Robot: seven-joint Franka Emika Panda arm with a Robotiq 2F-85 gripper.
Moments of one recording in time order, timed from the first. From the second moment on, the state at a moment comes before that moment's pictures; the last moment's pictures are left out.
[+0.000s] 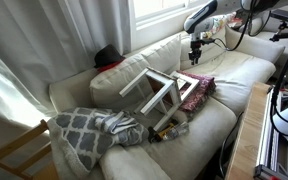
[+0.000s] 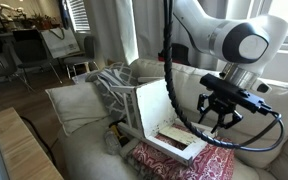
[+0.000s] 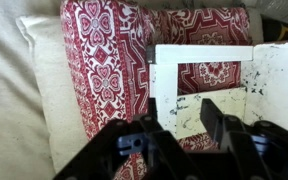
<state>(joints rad) -0.56 1.12 -0.09 -1.19 0.13 1.96 -0.50</state>
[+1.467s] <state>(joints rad) -0.67 1.37 0.03 -1.07 0.21 2.04 -0.71</state>
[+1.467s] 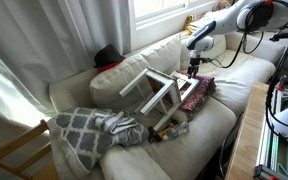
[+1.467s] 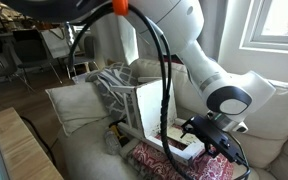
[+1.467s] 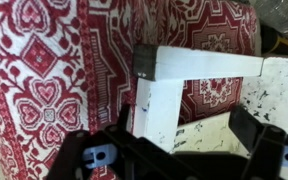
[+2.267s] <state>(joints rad) -0.59 1.45 -0.01 -1.08 0.20 2.25 -0.65</state>
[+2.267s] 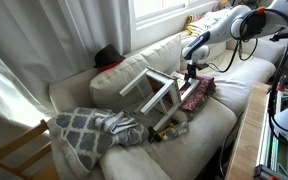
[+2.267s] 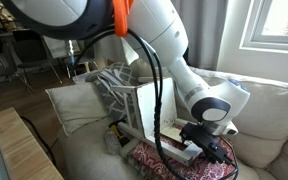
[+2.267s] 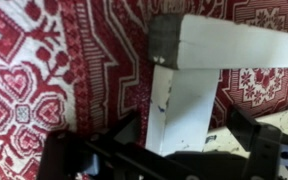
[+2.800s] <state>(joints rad) -0.54 1.46 -0.06 -1.08 0.19 2.28 -0.63</state>
